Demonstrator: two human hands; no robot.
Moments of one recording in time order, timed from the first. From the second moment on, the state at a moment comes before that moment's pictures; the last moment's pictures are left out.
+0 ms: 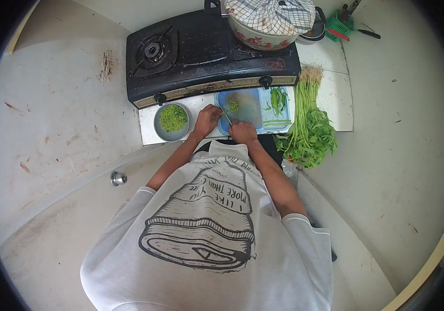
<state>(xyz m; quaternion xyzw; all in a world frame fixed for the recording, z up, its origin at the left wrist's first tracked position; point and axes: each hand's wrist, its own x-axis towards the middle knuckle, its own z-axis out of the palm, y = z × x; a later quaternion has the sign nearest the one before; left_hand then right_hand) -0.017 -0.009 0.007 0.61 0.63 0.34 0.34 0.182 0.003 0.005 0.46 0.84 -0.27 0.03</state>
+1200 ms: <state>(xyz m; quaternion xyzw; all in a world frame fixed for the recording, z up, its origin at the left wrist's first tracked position) -0.016 -0.013 0.004 0.62 0.65 0.33 0.30 0.179 0.001 0.008 0.46 0.85 -0.25 0.04</state>
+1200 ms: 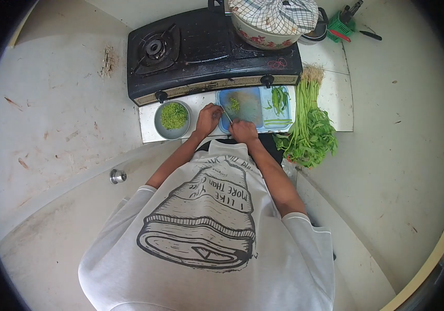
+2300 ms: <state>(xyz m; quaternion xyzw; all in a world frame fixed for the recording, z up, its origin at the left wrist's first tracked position) -0.012 -0.006 0.003 0.64 0.64 0.32 0.28 0.187 0.008 0.014 0.48 0.83 -0.28 0.06</state>
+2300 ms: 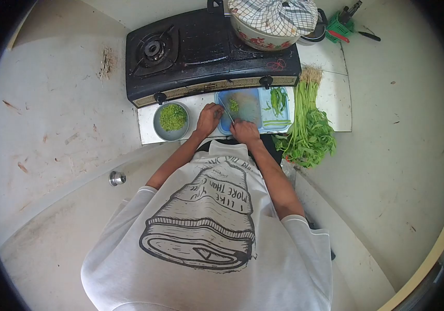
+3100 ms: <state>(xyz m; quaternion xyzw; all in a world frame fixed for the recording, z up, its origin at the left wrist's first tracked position) -0.013 -0.007 0.005 0.62 0.67 0.30 0.27 0.179 0.004 0.010 0.48 0.84 -0.26 0.08</state>
